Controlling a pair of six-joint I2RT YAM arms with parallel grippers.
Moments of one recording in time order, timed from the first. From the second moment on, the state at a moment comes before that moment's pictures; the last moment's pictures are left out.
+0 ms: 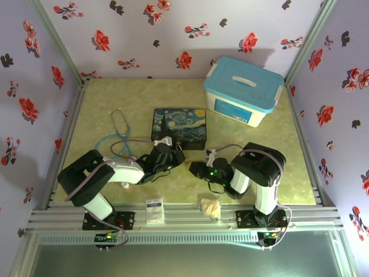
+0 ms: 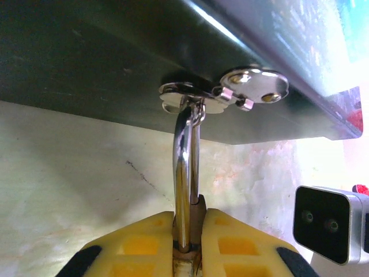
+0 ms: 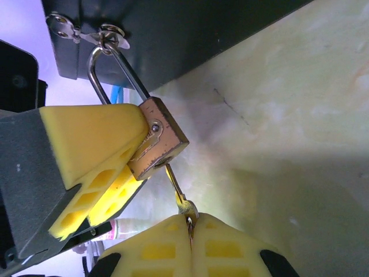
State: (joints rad) left arm -0.89 1.60 0.53 0.50 -0.02 -1.10; right arm 0.84 1.89 0.22 1.33 -0.23 1.16
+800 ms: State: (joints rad) left arm -0.88 1.60 0.49 0.56 0.00 -1.10; right arm 0.82 1.86 0.20 1.30 -0.23 1.16
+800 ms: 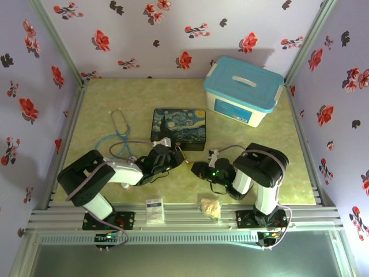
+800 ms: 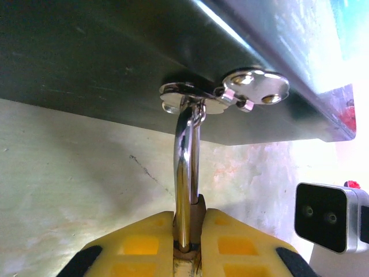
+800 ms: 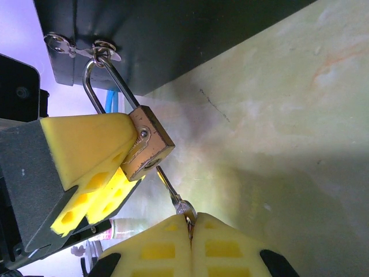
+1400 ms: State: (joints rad) left arm -0.87 1.66 0.46 0.72 0.05 -1.13; right arm 0.79 1.87 0.20 1.31 -0.27 1.16
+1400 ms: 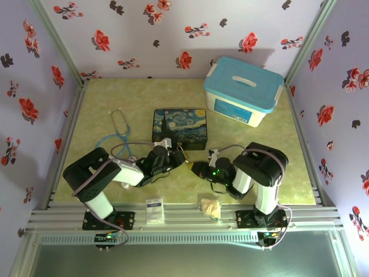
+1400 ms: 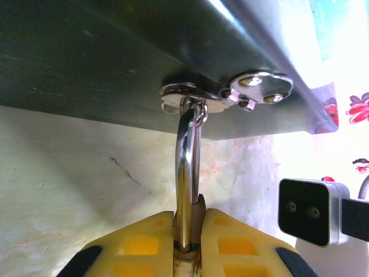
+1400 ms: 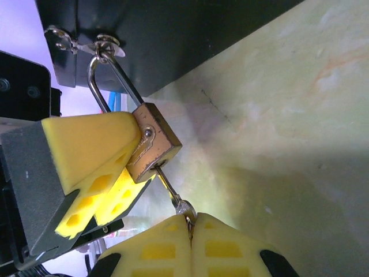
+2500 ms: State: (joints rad) left arm -0.84 1.76 0.39 1.02 0.08 -1.21; right arm 0.68 1.84 0.25 1.23 -0.45 1.22
